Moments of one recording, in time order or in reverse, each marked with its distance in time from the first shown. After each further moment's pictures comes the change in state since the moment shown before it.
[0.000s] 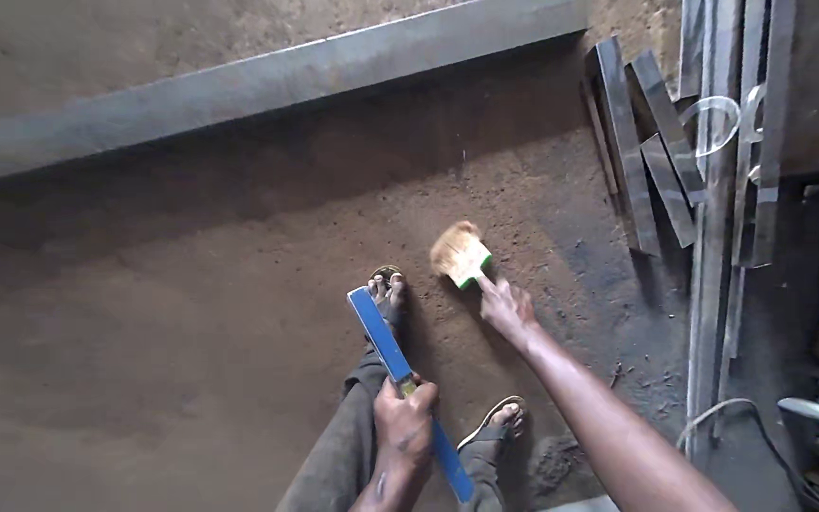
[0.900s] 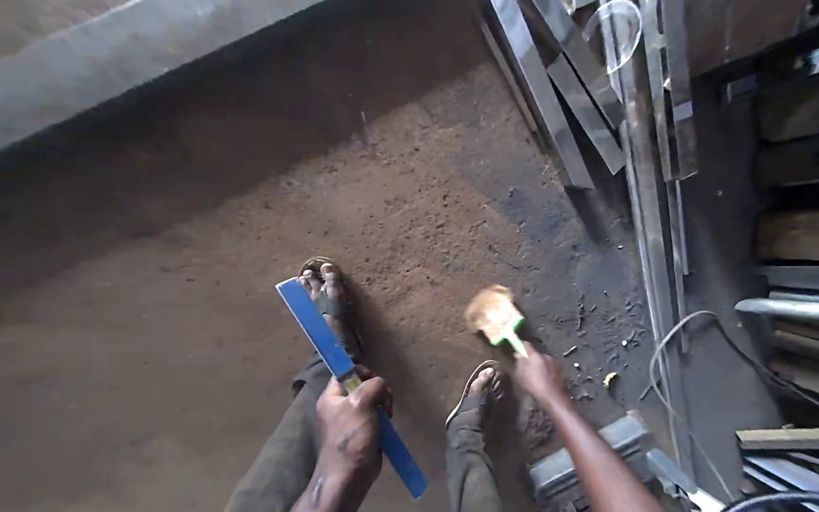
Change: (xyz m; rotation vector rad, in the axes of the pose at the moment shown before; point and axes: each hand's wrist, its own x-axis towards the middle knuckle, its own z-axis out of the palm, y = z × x) left_hand -0.014 -0.021 0.004 0.136 -0.118 0.045; right_hand -0.149 0.138 0.152 0.447 -0.140 0.578
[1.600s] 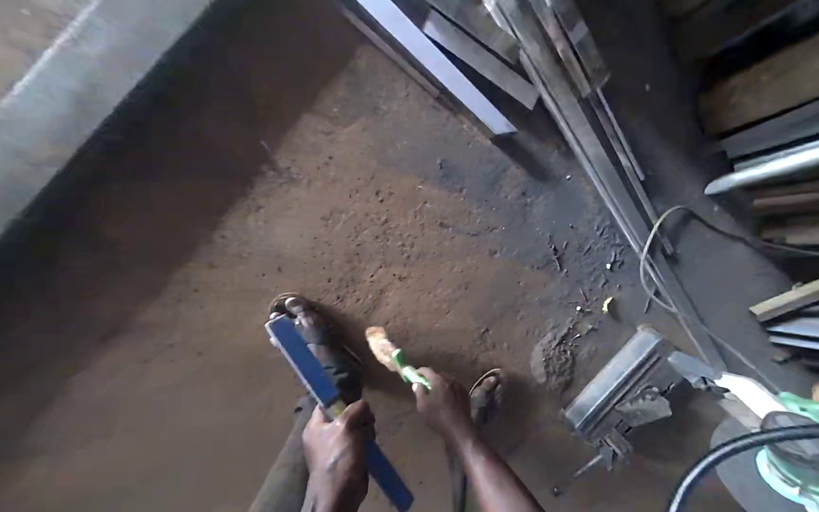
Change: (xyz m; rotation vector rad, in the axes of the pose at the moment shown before) left_hand 0.001 -0.016 -0.026 0.410 -0.041 0.075; right_hand -0.093 -0.108 0.107 0.541 -0.153 -0.148
